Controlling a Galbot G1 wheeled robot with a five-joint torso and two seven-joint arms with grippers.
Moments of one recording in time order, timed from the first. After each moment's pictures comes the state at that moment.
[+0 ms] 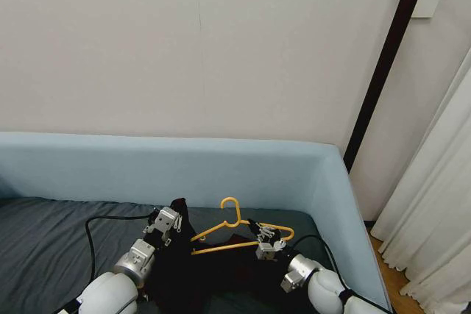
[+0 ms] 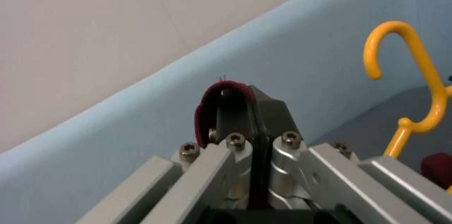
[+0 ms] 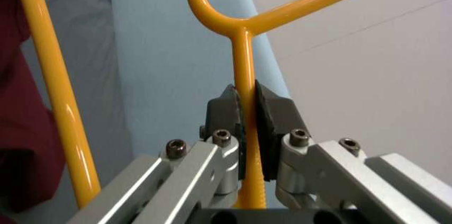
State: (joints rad) left arm 1.14 -0.70 -0.11 -2.06 -0.32 0.16 -0.31; right arm -0.81 1.01 -0.20 1.41 -0.65 0.29 0.18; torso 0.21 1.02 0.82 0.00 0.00
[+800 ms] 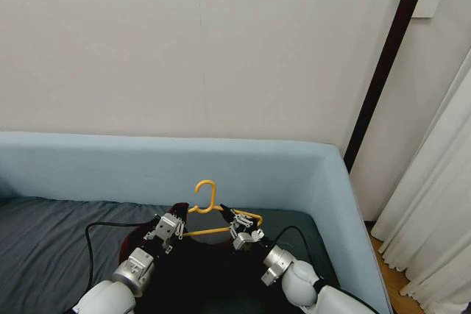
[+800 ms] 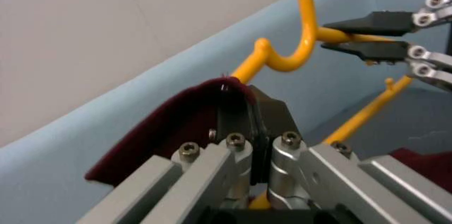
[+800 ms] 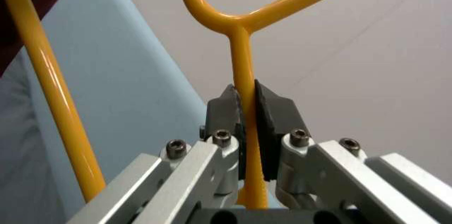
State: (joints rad) left arm 1.22 -0.71 -0.14 -2.07 -0.28 0.08 -0.24; right arm -0.72 1.14 -0.35 1.42 -0.50 0.30 0.43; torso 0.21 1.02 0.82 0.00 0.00
